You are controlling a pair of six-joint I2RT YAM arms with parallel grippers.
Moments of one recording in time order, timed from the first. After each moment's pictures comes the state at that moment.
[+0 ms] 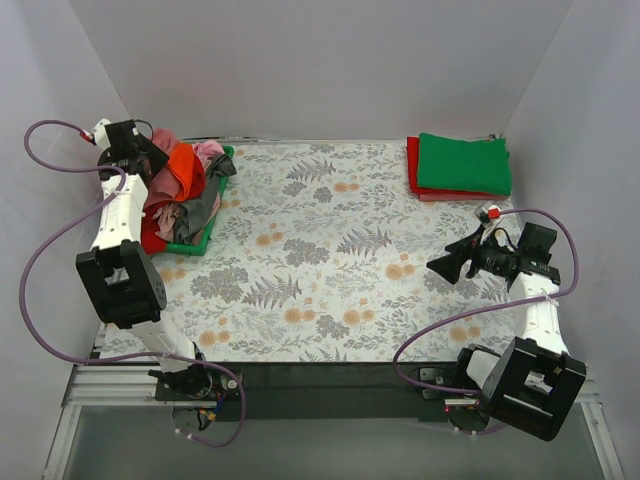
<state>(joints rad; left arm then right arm) 0.25 1.74 1.56 -0.43 -0.19 -0.61 -0.38 1.06 0.65 -0.47 -1.19 -0.48</state>
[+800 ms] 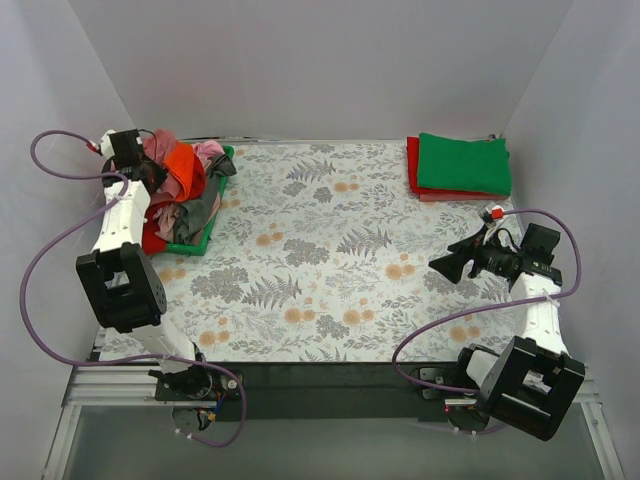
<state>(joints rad) 0.25 1.70 1.47 -0.44 -0.15 -0.62 -0.40 1.06 0.65 -0.47 -1.20 -0.48</state>
